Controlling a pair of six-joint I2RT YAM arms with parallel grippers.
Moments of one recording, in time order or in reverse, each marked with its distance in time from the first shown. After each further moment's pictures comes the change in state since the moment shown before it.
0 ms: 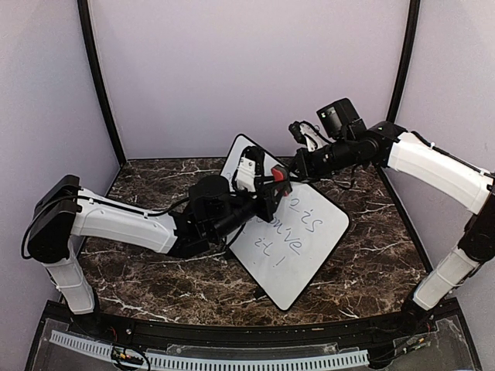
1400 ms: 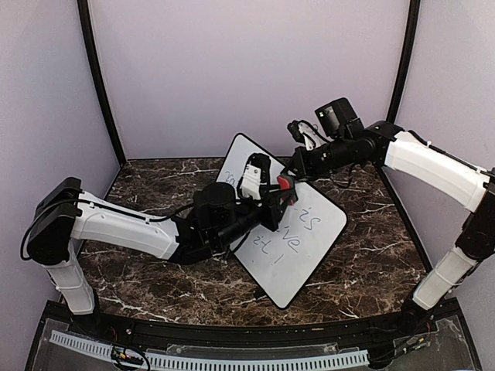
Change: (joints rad) left arm -0.035 0.006 0.007 -0.030 -0.019 -0.039; right arm -0.006 0.023 0.013 0.014 -0.004 0.001
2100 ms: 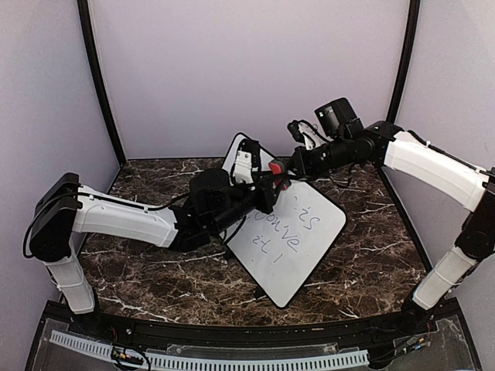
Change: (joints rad) left arm 0.058 0.000 0.021 -0.004 0.015 -0.049; right arm -0.004 0.003 0.000 0.005 0.000 0.002
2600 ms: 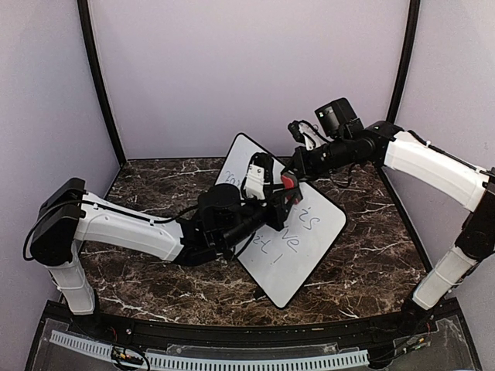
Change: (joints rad) left arm -0.091 0.027 0.008 0.016 -0.047 0.026; right arm 0.000 0.000 0.000 -0.004 0.003 0.009
